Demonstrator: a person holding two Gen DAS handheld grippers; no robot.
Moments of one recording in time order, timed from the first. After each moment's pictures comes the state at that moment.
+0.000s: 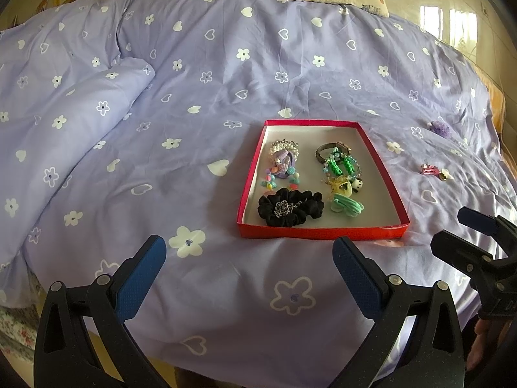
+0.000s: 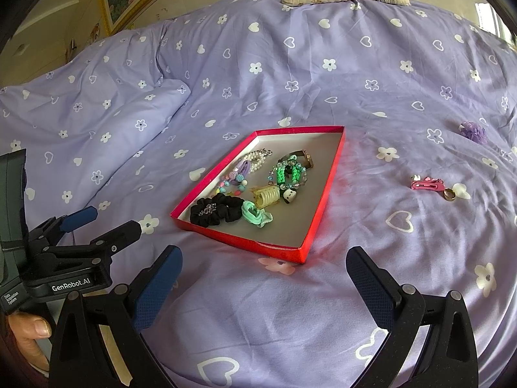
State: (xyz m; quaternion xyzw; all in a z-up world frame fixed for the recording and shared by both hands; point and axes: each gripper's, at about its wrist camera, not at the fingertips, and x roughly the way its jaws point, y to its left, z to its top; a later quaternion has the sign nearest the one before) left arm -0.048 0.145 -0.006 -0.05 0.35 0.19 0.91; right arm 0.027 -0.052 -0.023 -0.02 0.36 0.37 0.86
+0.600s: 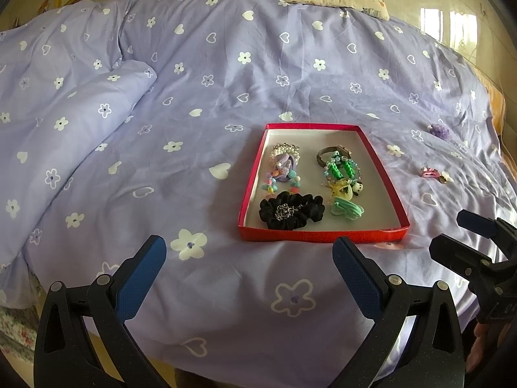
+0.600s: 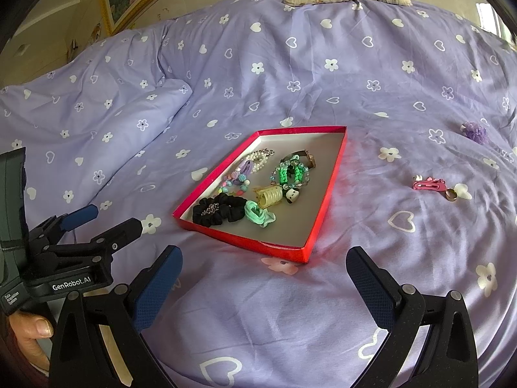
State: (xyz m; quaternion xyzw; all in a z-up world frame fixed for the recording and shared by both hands) left arm -0.049 0.144 -0.004 -0.05 0.34 0.19 0.92; right arm 0.024 -0.050 -0.022 -0.02 0.36 0.37 0.86
